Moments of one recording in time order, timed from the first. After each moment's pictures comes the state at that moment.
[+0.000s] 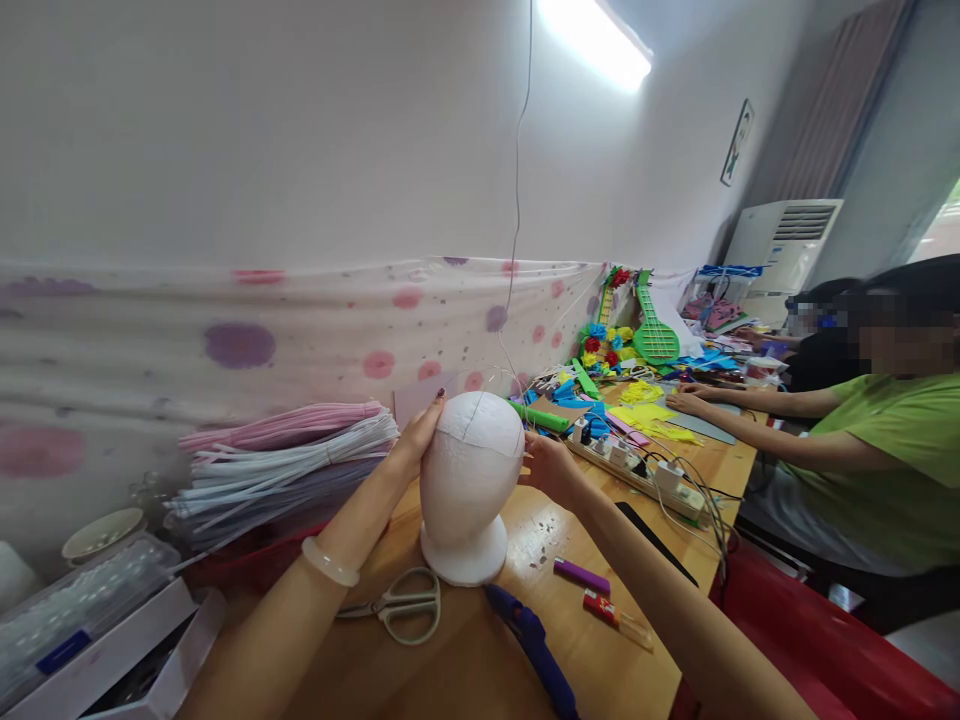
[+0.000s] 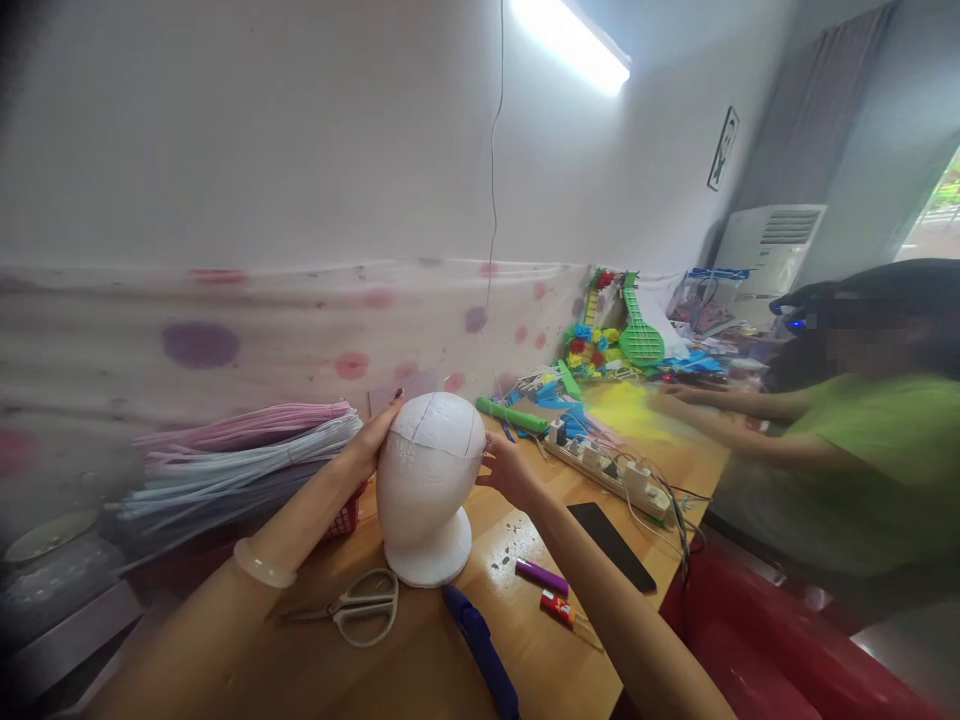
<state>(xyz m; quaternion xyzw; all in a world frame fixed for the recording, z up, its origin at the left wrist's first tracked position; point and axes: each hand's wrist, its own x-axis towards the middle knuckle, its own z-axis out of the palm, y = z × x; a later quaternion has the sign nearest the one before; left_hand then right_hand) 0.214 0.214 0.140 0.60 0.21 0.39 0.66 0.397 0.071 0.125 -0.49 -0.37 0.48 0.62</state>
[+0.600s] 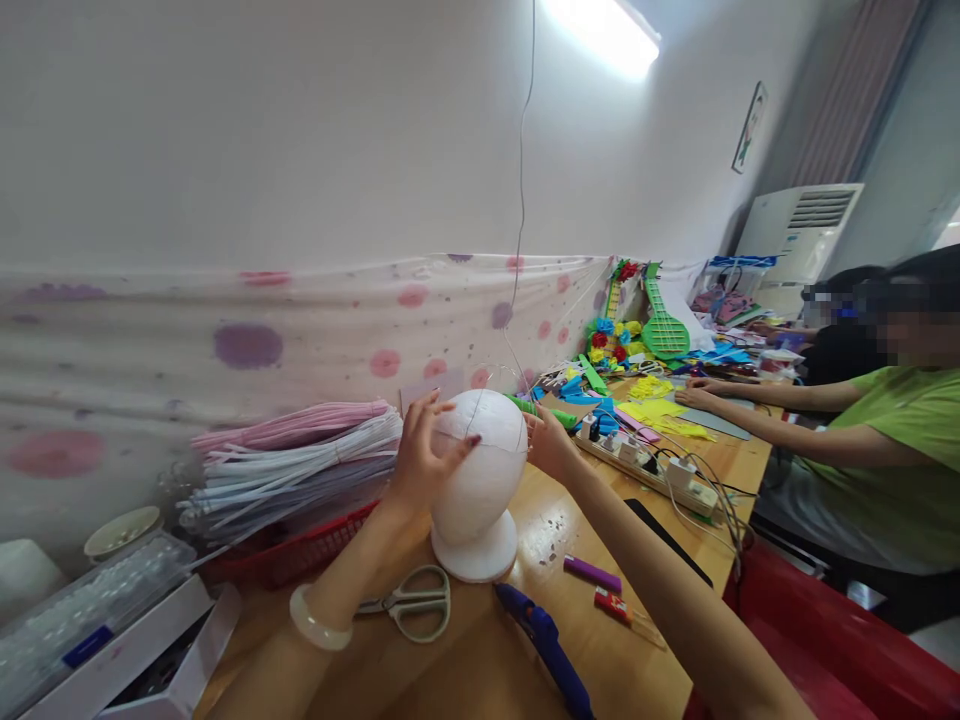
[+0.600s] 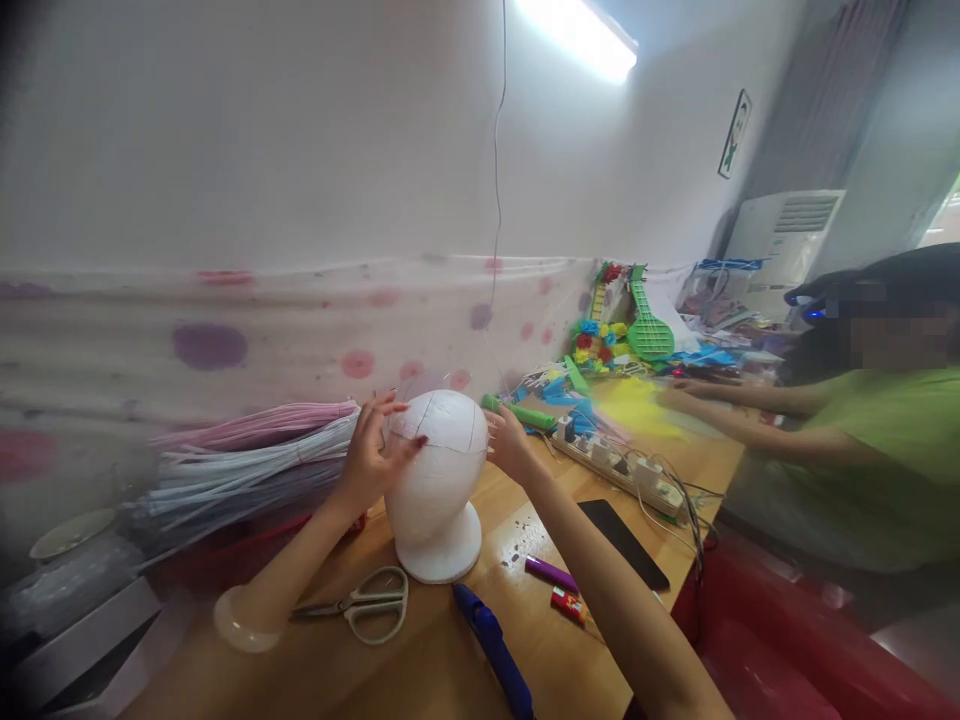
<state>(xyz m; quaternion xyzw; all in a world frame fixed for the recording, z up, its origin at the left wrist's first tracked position) 0.183 0.161 0.145 0.75 0.22 0.55 0.30 0.412 0.111 0.125 -0.48 -0.34 0.49 0.65</state>
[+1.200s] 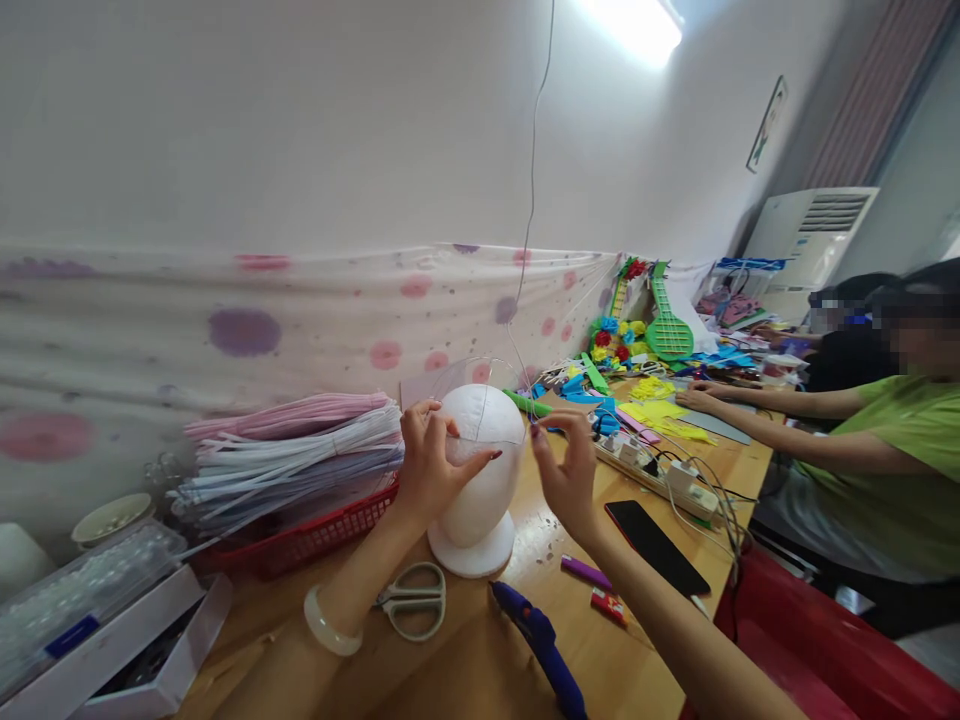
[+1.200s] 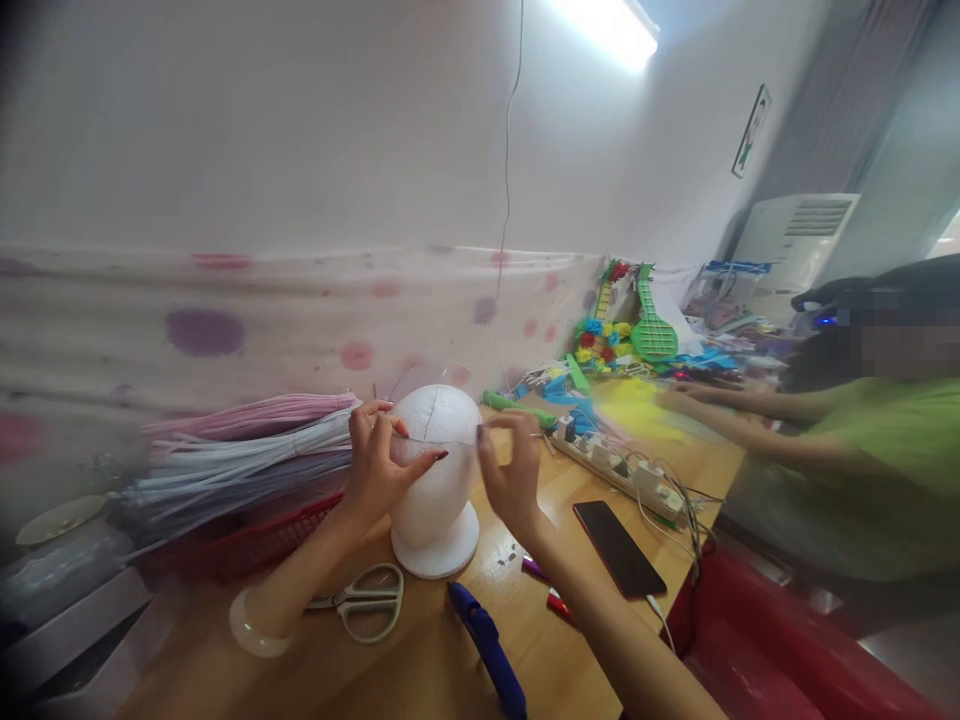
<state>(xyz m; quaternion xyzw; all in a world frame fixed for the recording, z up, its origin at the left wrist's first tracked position) 0.193 0.146 0.127 0.78 0.23 0.58 0.04 0.360 0.060 0.129 -0.54 -0.50 -0.04 0.67</state>
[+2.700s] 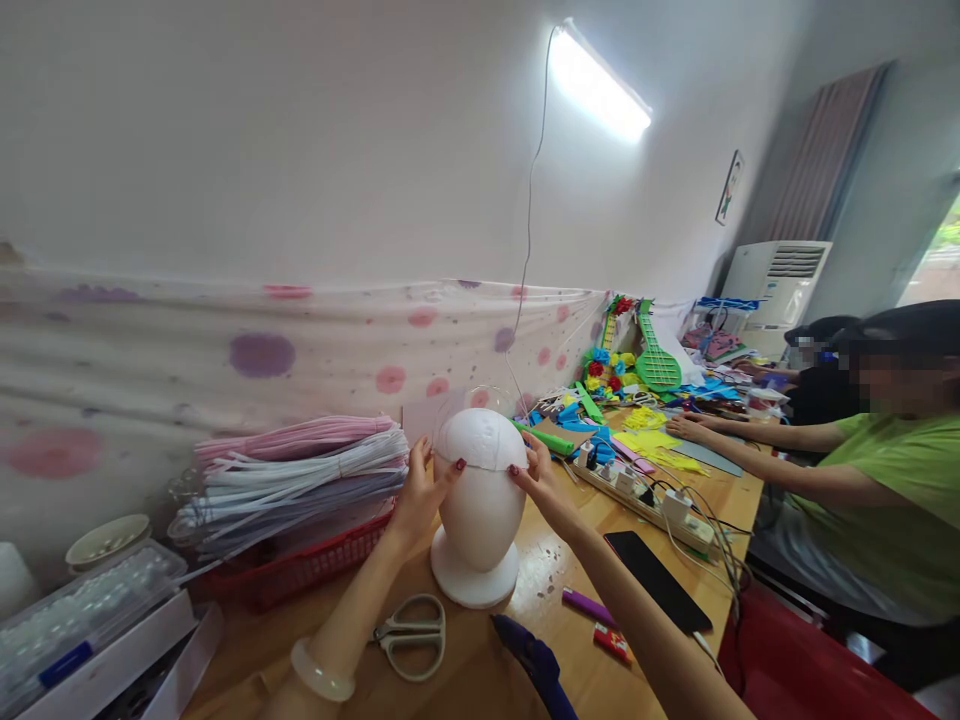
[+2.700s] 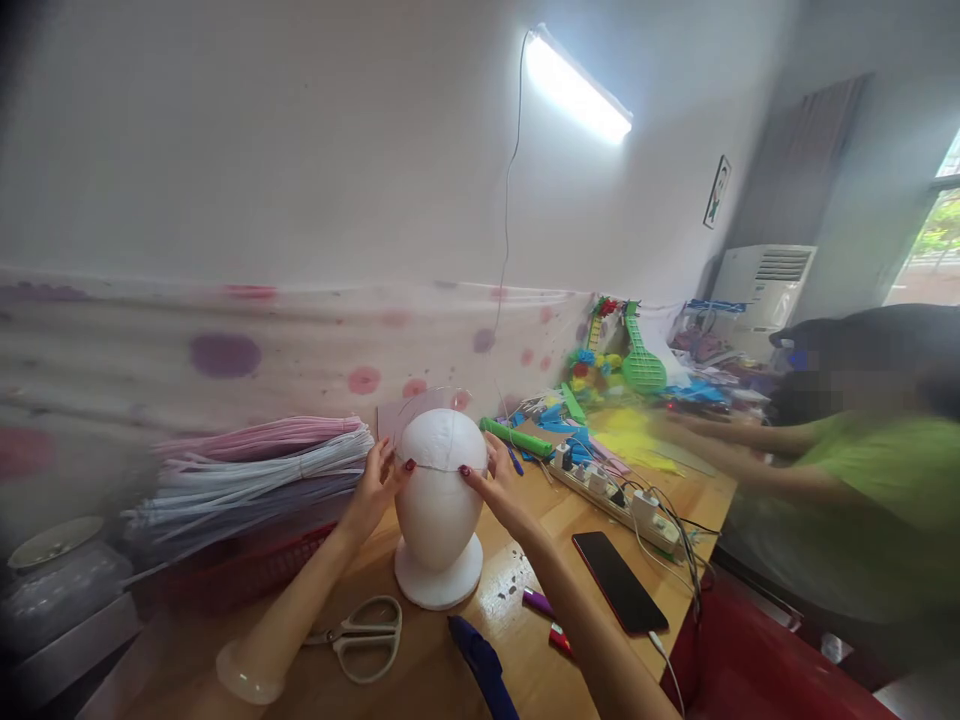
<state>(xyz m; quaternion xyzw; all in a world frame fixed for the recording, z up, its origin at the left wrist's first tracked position) 0.188 0.178 0.098 0.69 0.28 0.52 0.42 0.379 0.083 0.107 -0.52 -0.53 0.20 0.64</state>
